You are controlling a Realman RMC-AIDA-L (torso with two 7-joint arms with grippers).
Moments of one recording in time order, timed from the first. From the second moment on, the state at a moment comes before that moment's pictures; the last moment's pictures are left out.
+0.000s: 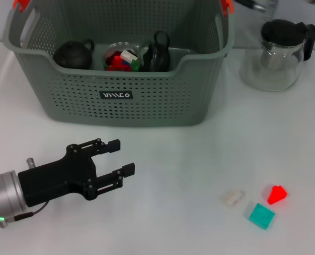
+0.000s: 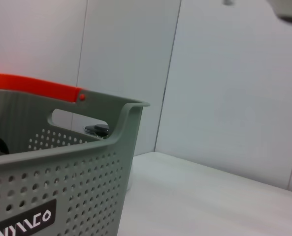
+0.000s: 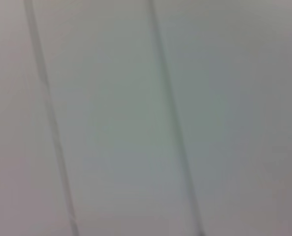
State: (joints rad) left arm -0.37 -2.16 0.50 0.54 2.00 1.63 -1.00; right arm 0.75 2.09 -1.29 -1.04 -1.31 -1.05 1.79
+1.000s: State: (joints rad) left arm -0.36 -2.16 0.49 0.54 2.00 1.63 -1.00; right arm 0.73 2.07 -1.18 -1.41 -2.58 -1.96 2.40
